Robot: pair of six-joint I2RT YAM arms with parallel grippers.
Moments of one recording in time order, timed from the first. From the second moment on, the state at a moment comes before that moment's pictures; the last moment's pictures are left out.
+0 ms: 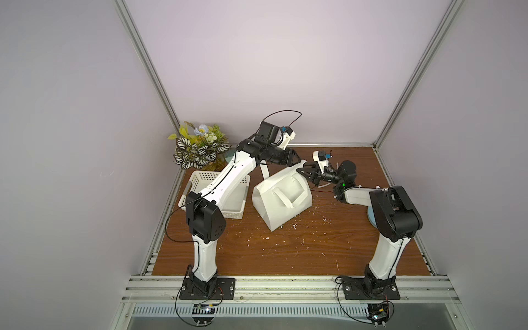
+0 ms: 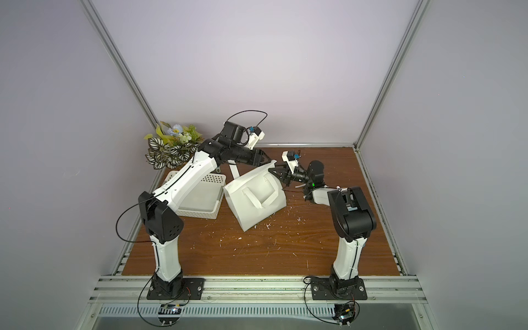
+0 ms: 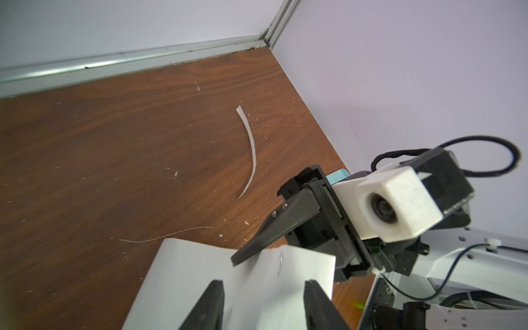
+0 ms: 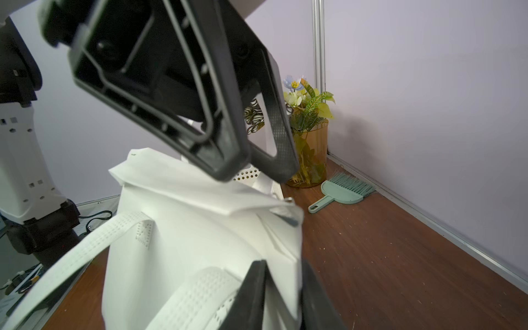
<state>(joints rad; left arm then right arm) -0.52 1.94 2.01 -0.79 0.50 -0.20 0.27 1.89 0.97 1.09 -1.05 0.28</state>
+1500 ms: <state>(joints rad) -0.56 1.91 1.98 -0.85 0.36 -0.10 0.27 1.86 0.97 0.99 -1.02 0.18</state>
